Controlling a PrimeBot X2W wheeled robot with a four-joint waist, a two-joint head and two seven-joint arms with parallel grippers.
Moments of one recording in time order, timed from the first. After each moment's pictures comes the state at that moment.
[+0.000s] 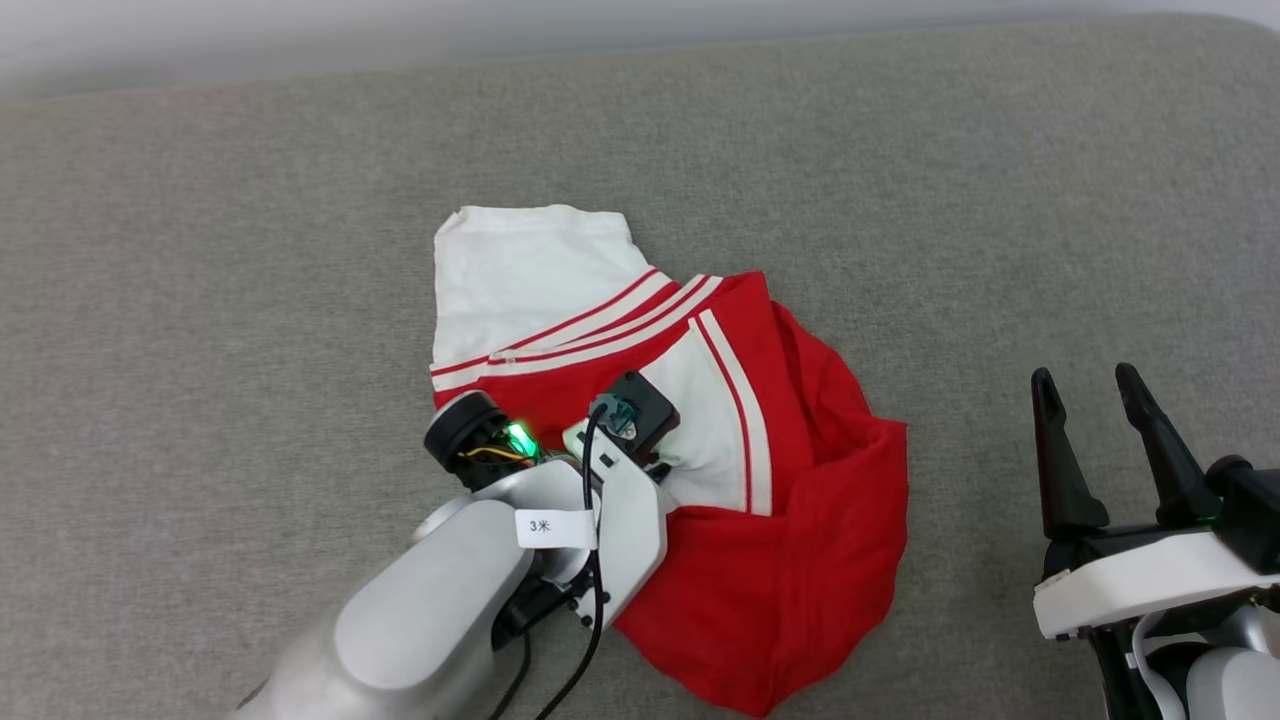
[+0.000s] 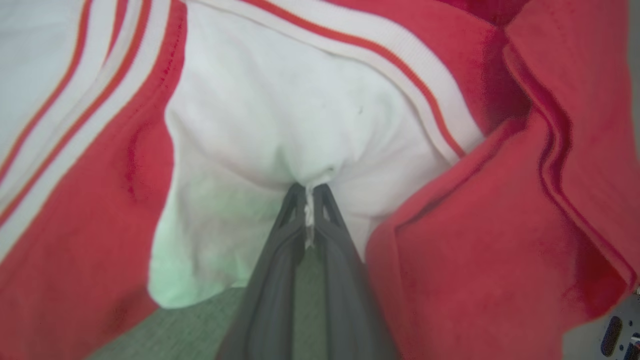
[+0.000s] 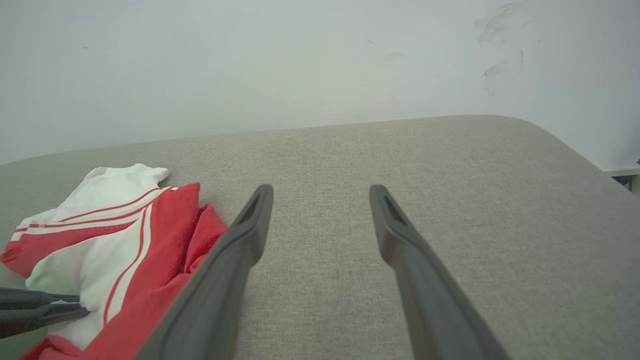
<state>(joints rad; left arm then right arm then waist) -0.64 0.29 -0.84 0.37 -0.48 -0.12 0.46 -0.07 -0.05 -0.07 -0.08 0.18 0.13 -0.05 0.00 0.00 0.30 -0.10</state>
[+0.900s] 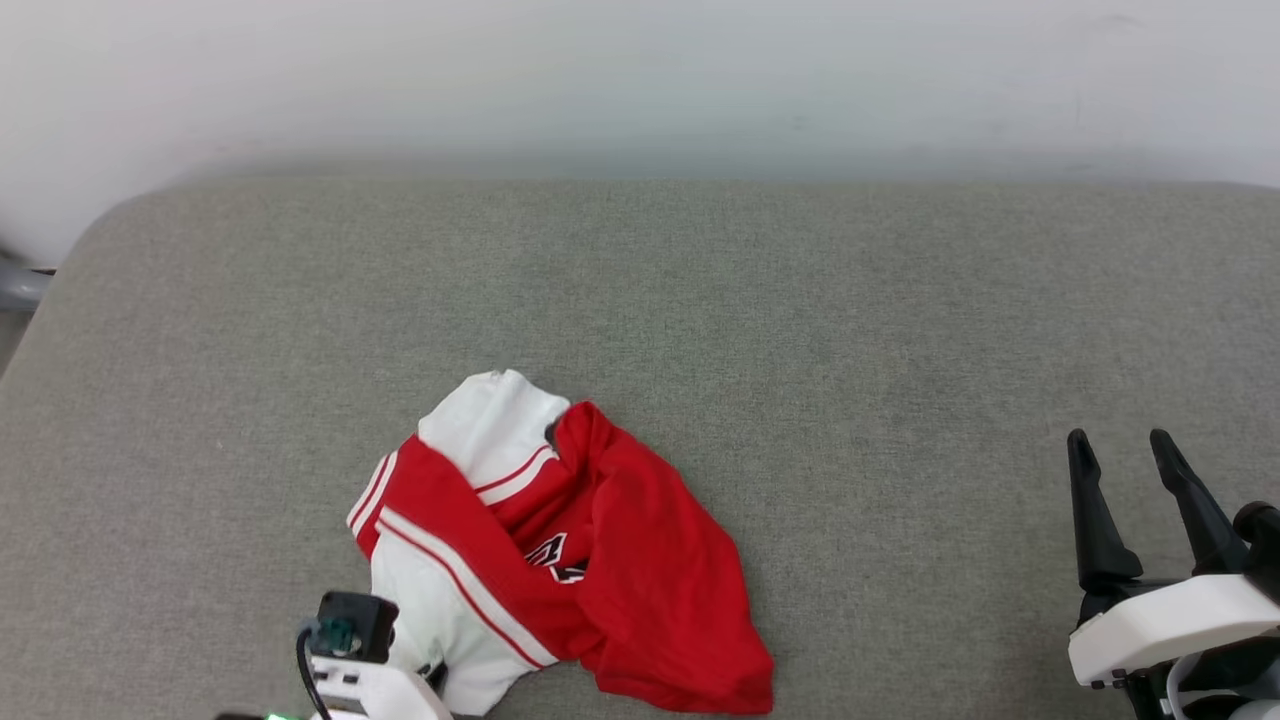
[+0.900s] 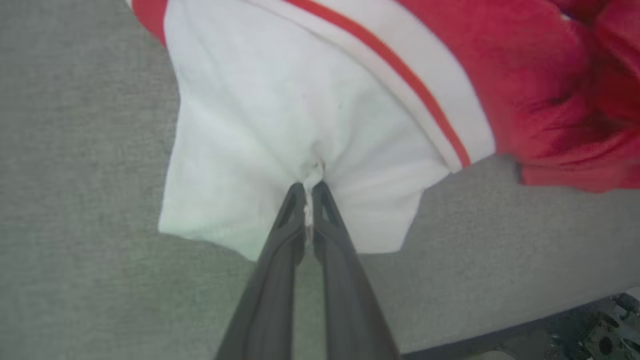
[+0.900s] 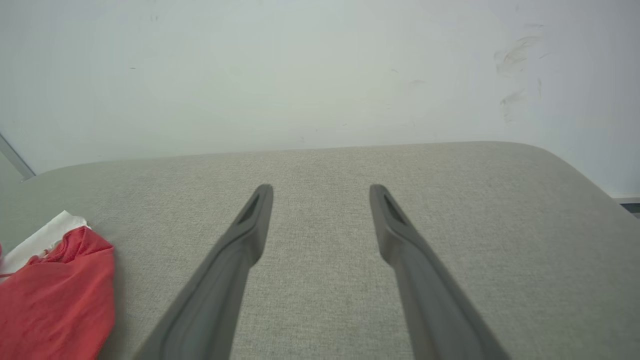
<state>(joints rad) -0.08 0.55 -0.59 0.07 -0.66 0.26 0.36 0.01 -0.05 -0.14 -0.10 0.18 0.13 0.03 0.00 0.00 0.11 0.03</state>
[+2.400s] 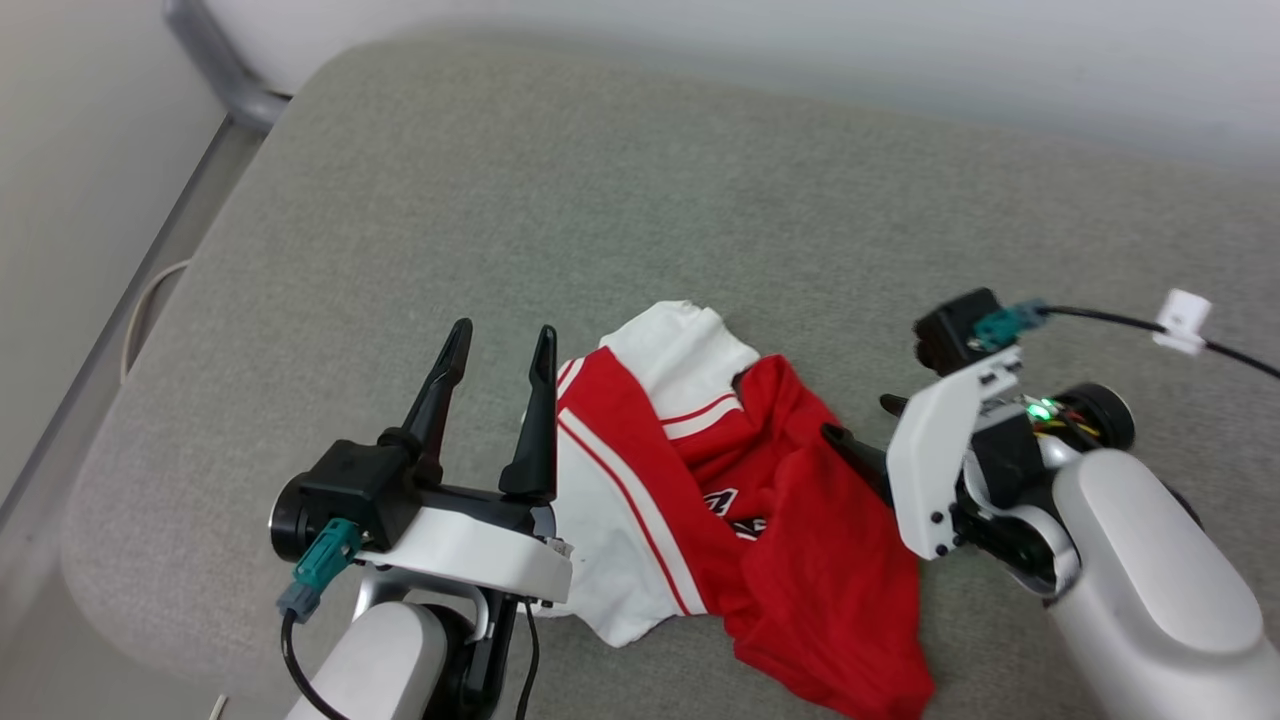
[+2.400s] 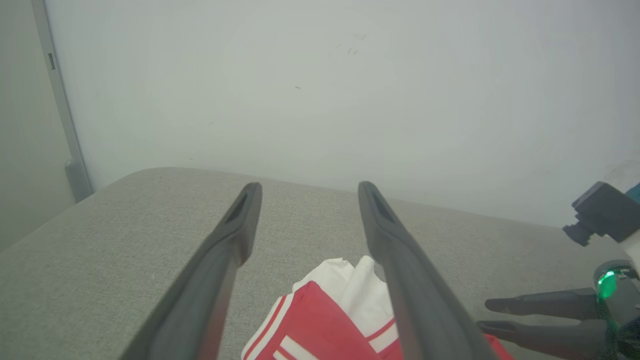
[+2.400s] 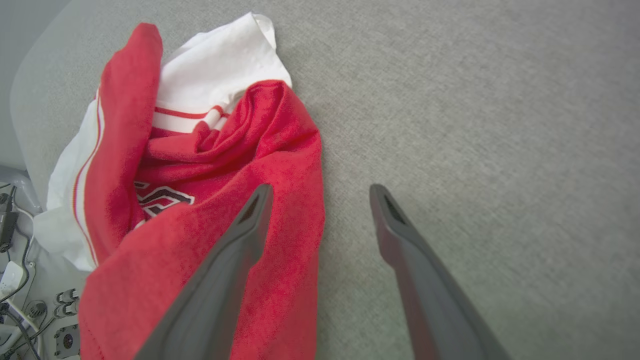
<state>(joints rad) -0.26 0.23 -0.43 -0.02 -0.47 0.18 -0.26 -0.49 -0.23 0.36 0.30 0.47 0.13 0.62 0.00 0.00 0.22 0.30</state>
